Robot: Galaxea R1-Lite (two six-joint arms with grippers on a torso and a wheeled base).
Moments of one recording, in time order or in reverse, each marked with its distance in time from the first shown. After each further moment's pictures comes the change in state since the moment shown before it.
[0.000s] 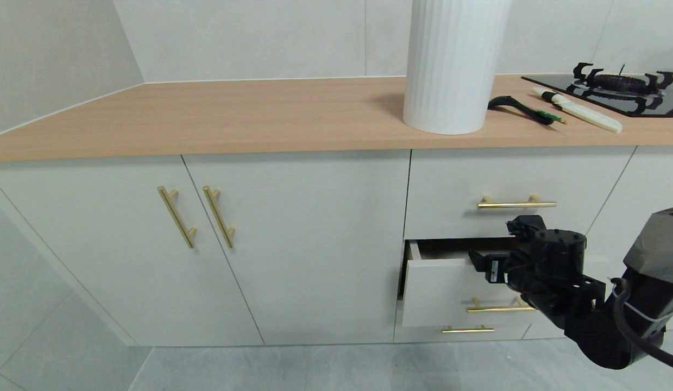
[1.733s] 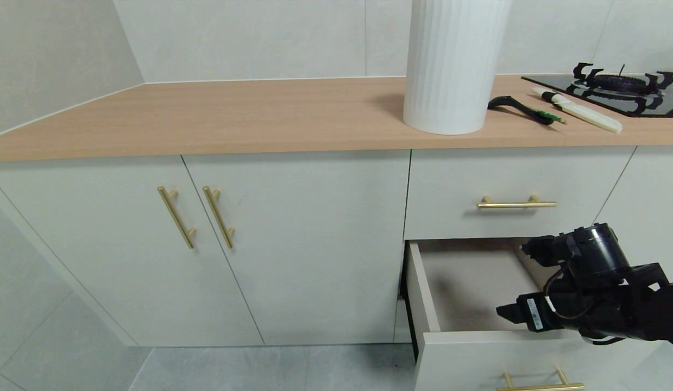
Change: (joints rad) left arm 0.000 0.000 0.000 0.000 0.000 0.000; right arm 0.023 -0.396 -0.054 1.002 0.104 -0.003
